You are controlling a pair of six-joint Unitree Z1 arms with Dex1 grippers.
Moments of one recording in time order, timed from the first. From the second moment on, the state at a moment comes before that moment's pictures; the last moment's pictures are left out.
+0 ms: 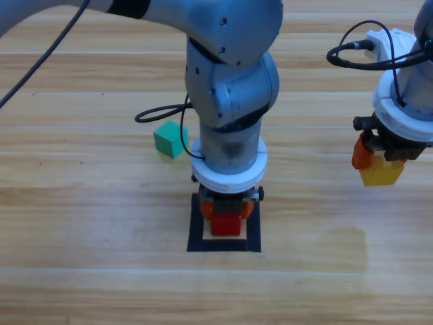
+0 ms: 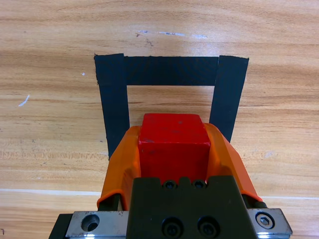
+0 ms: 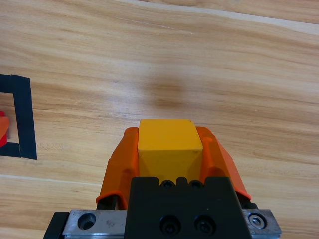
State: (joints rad) arm 0 -0.90 2.34 -1.89 1.06 0.11 -1.01; arm 1 0.71 1.96 -1.39 0.80 -0.12 0.57
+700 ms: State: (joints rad) arm 0 -0.90 2.34 -1.86 1.03 0.11 -1.01; arm 1 0.71 1.96 -1.39 0.80 -0.12 0.57
